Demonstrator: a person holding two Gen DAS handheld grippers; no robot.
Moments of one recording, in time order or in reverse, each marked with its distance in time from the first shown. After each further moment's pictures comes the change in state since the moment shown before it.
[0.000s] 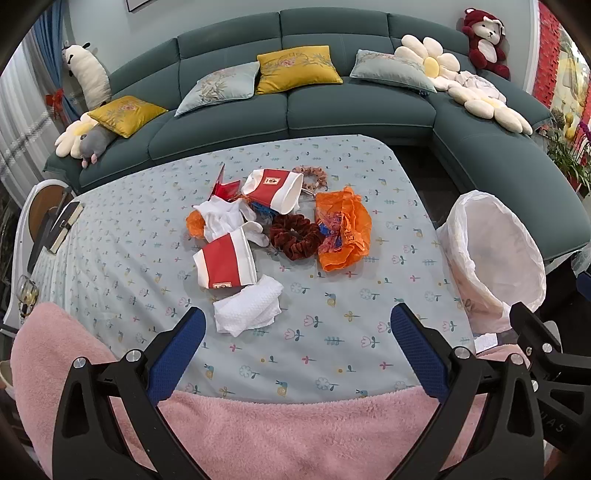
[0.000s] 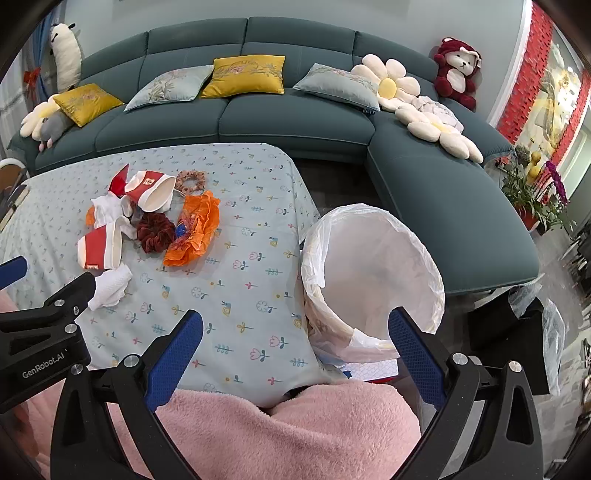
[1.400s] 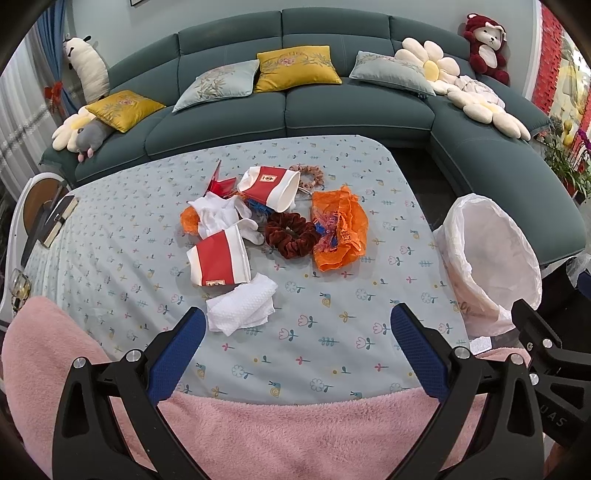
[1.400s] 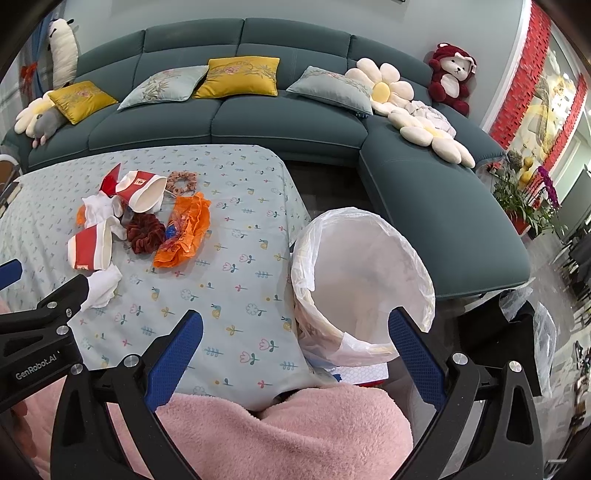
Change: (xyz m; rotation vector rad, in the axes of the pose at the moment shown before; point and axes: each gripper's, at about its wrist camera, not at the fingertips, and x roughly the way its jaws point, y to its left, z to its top) left arm 0.004 0.002 -0.001 -0.022 0.004 -0.022; right arm 0.002 0.000 0.001 -0.011 -0.010 -0.041
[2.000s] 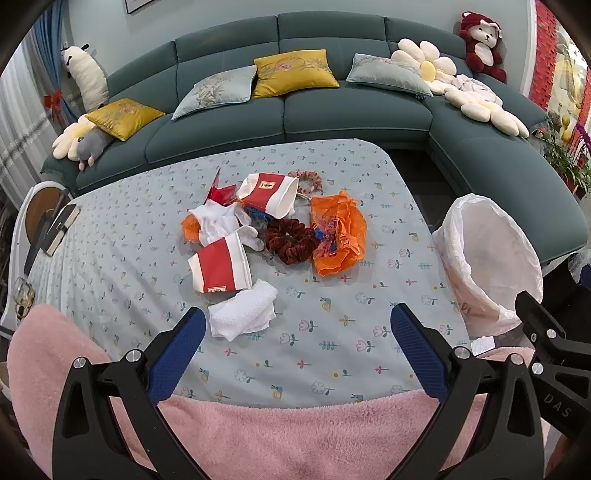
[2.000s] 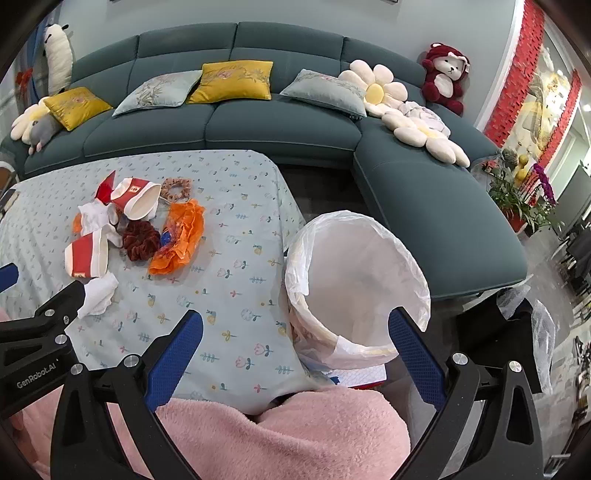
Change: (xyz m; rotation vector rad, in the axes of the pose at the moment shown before) left arm -0.005 -0.004 0.002 0.025 -0.018 0.006; right arm -0.003 -0.006 0.003 0.022 -0.014 -0.015
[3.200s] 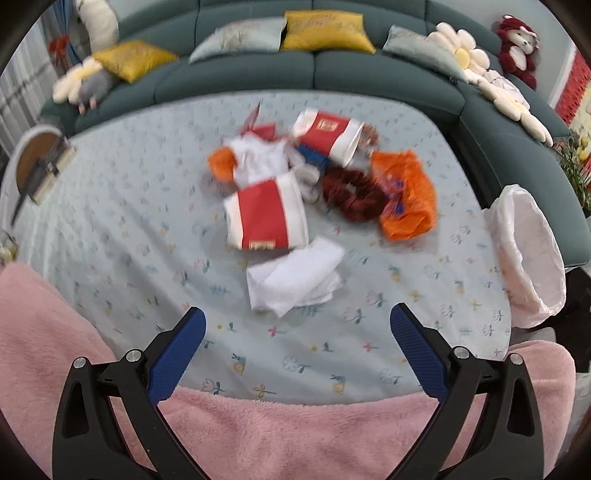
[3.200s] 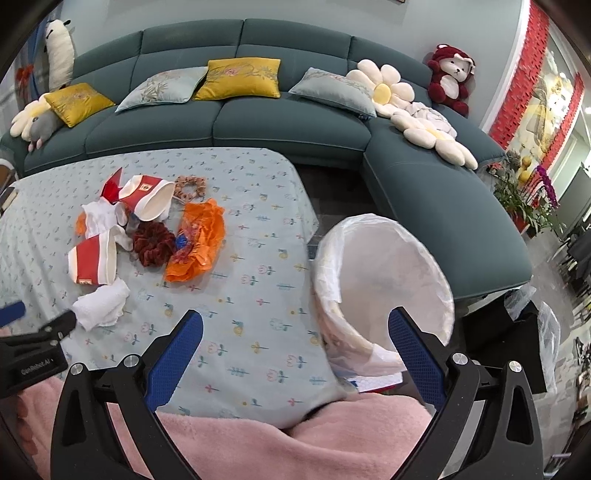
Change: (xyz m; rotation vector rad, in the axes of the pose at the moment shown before) left arm 0.076 0.093 -0.028 -0.134 0.179 -0.058; right arm 0.018 0.046 0.007 -0.008 0.008 0.006
